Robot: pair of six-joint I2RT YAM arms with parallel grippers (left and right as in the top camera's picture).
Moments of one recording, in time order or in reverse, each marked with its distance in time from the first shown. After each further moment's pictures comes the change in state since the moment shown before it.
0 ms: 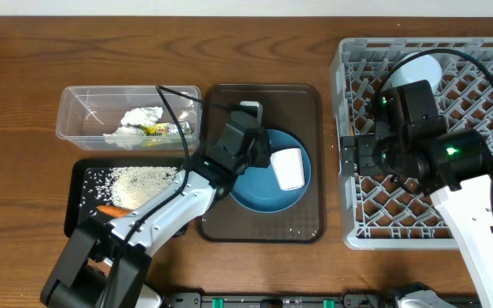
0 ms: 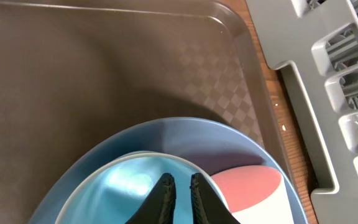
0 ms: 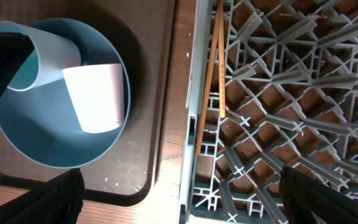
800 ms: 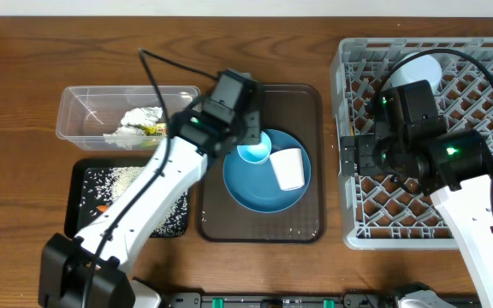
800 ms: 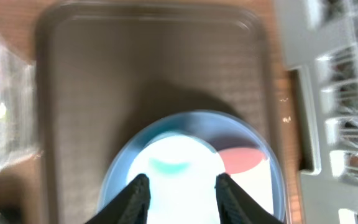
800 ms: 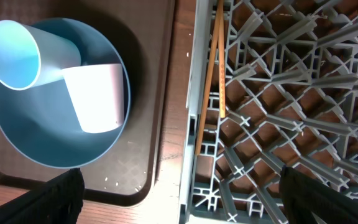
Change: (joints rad) left arm 0.072 0.000 0.439 -0.698 -0.025 -0.006; right arm 0.000 0.000 0.000 0.000 0.000 0.000
